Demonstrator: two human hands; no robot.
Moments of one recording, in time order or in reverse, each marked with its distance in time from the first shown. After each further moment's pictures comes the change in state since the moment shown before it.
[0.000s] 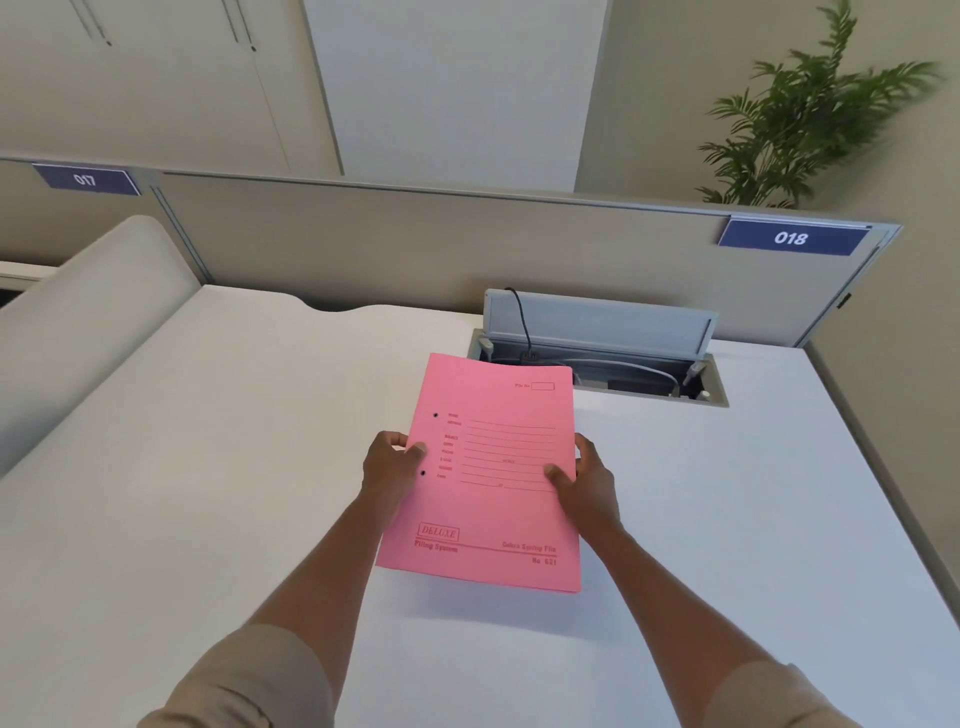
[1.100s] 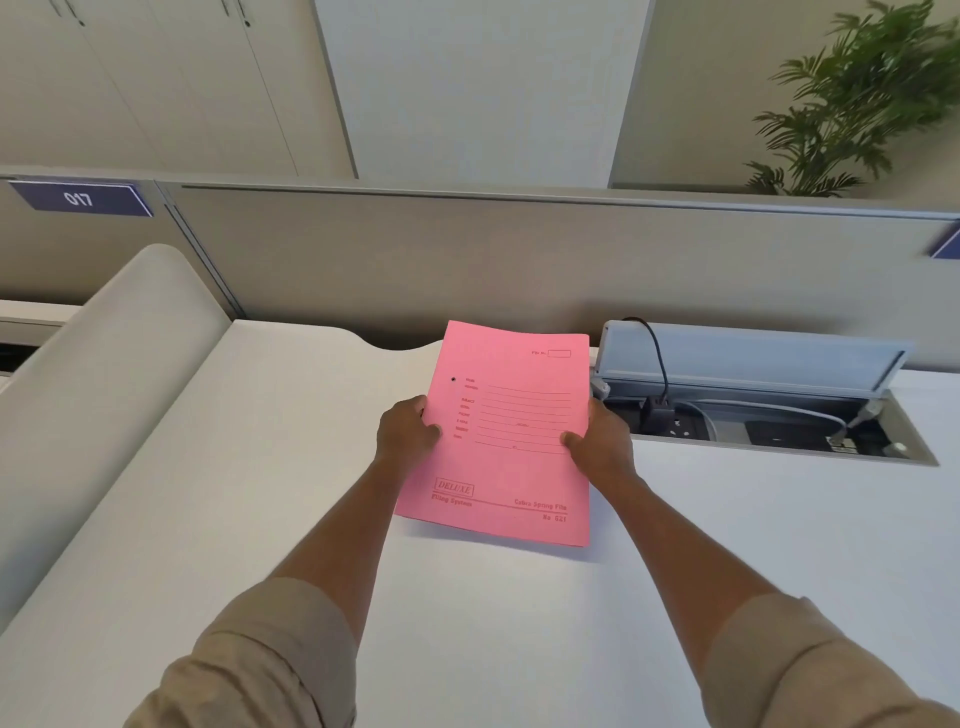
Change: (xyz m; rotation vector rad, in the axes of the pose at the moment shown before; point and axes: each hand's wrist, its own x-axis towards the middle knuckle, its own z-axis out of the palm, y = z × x) left_hand 0.264 0.053 -0.106 0.580 -0.109 0.331; right_hand 0.184 -0.126 0.195 -0.312 0.065 -0.043
